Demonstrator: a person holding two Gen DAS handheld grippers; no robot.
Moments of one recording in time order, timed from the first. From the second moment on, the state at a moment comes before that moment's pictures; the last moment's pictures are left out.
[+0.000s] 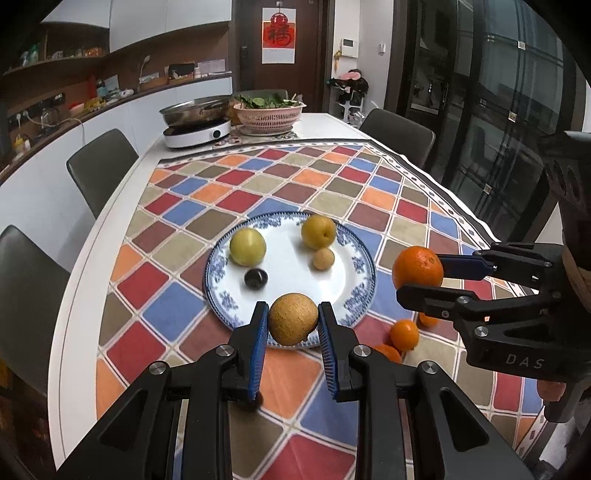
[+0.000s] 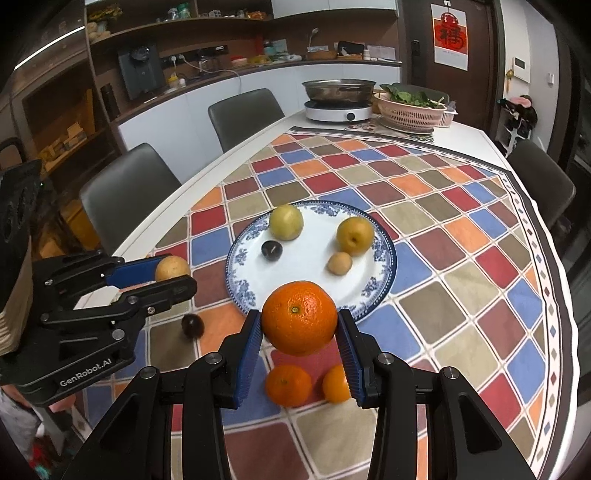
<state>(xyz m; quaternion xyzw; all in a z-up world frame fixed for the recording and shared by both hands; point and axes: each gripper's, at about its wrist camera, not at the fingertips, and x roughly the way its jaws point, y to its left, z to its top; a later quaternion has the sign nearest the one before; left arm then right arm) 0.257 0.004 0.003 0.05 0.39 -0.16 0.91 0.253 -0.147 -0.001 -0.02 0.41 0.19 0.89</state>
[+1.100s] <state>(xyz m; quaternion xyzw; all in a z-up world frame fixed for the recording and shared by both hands) 0.393 -0.027 -0.051 0.04 0.46 -0.18 0.87 0.353 -0.158 -0.058 -0.01 0.48 0.17 0.86</state>
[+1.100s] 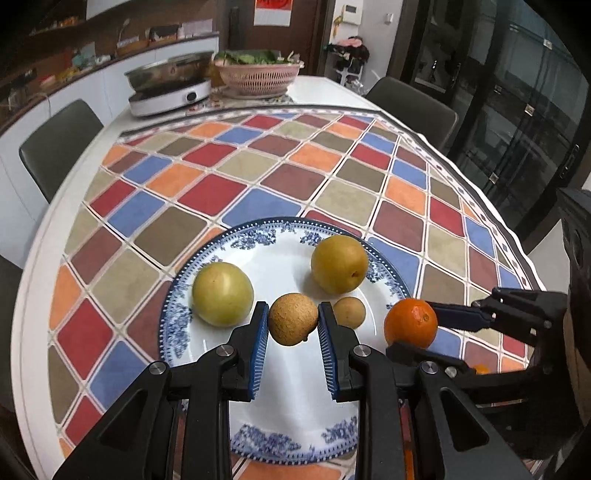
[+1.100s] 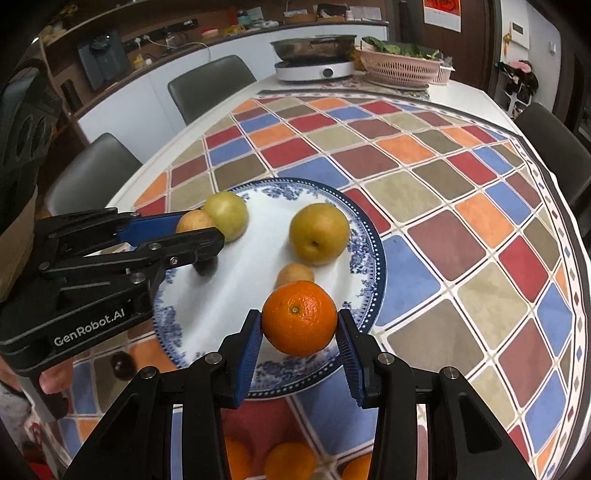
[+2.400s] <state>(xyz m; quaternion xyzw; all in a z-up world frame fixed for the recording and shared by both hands) 0.337 -0.008 -0.004 0.05 0.42 -0.15 0.89 0.332 -0.162 -0.034 0.00 0.45 0.17 0.88</state>
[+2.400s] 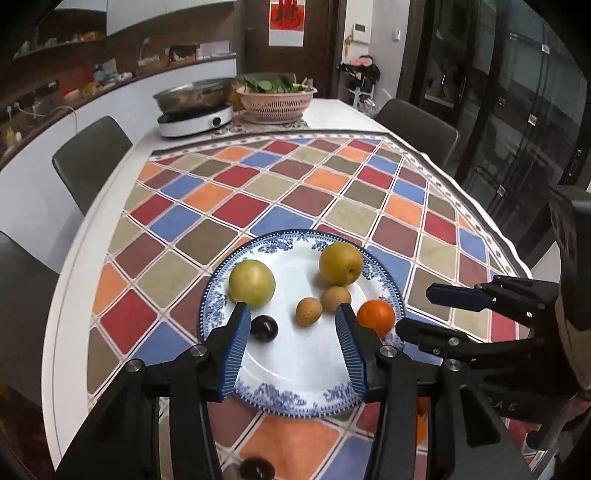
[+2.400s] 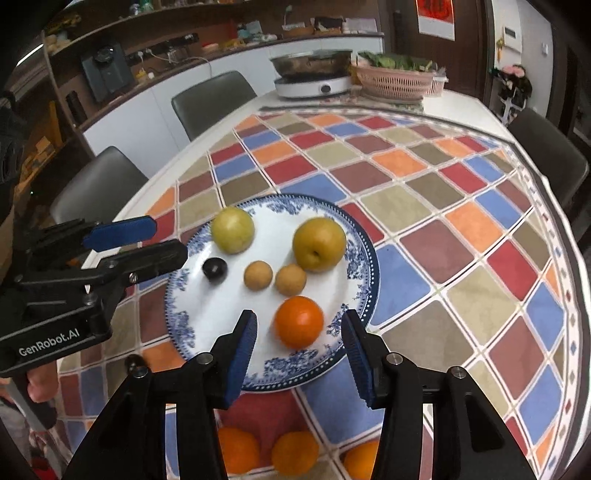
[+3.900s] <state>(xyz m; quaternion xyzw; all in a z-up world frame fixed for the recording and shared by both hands) 0.204 -0.041 0.000 0.01 0.39 -0.15 0.91 0.206 -0.203 0.002 -0.04 0.38 0.15 0.91</state>
